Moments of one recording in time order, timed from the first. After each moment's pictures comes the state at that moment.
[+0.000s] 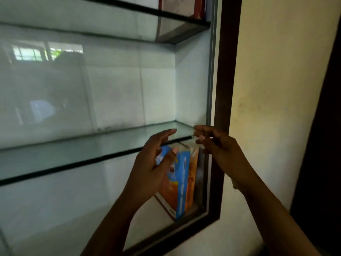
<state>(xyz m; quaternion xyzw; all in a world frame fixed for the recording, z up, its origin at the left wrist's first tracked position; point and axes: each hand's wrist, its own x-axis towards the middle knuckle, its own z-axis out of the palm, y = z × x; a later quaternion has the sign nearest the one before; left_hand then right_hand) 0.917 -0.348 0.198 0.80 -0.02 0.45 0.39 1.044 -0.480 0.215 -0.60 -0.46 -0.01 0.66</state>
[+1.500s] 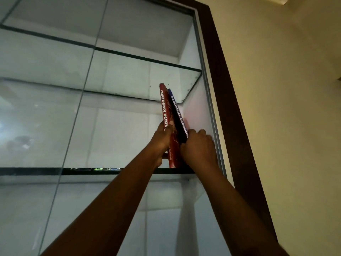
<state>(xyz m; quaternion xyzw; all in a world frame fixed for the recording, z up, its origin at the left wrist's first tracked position) 1.064 -0.286 0.542 0.74 0.01 0.52 0.43 1.130 -0.354 0.520 -0.69 -0.40 -0.38 0.47</state>
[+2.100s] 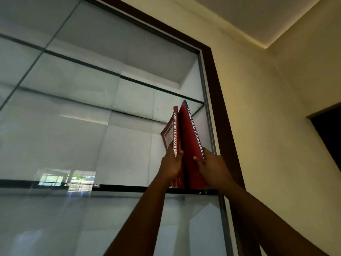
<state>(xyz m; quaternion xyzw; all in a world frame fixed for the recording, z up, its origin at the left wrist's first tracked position) 1.048 -0.298 0.533 0.75 -0.05 0.53 0.39 1.105 -0.407 0.521 -0.65 -0.48 -0.35 0.47</state>
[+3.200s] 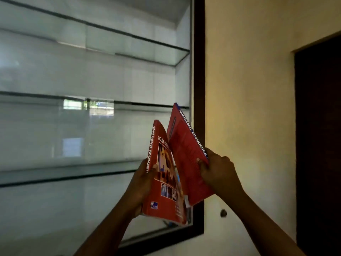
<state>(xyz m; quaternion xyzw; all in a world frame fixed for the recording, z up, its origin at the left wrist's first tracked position) 0.730 -0.536 0.253 0.70 0.11 0.38 0.59 0.852 -0.680 0.290 -0.79 -0.45 -0.24 0.35</state>
